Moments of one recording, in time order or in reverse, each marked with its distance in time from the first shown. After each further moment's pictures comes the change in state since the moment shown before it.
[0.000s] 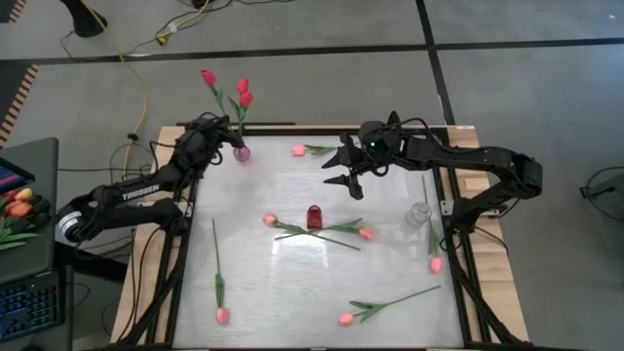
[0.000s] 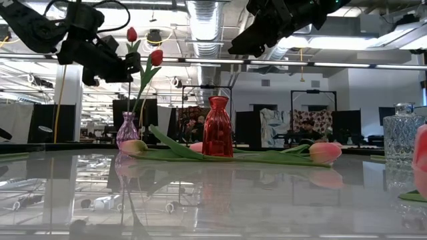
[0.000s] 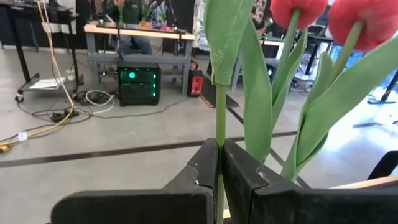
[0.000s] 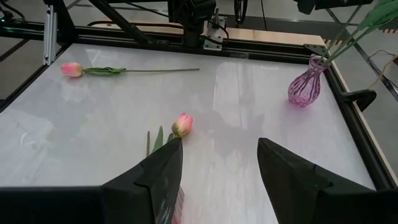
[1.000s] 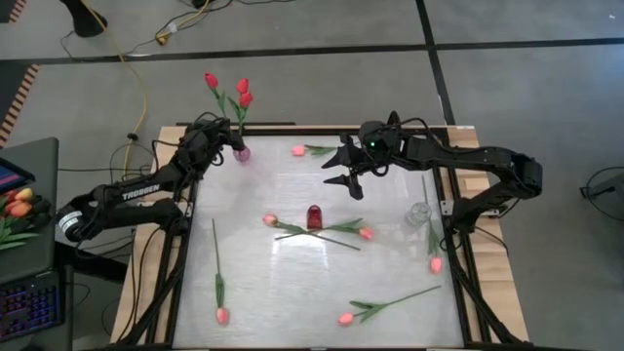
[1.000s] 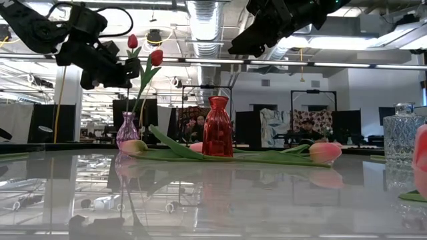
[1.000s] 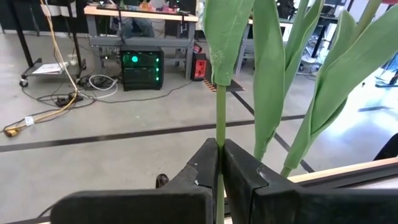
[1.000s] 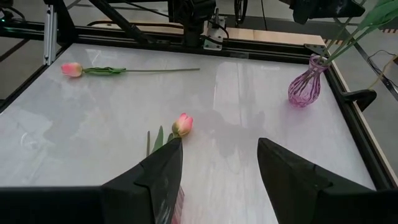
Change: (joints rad) left arm 0.000 0.003 0.000 -0.079 -0.002 -0.028; right arm 0.000 0.000 0.000 0.000 0.000 0.000
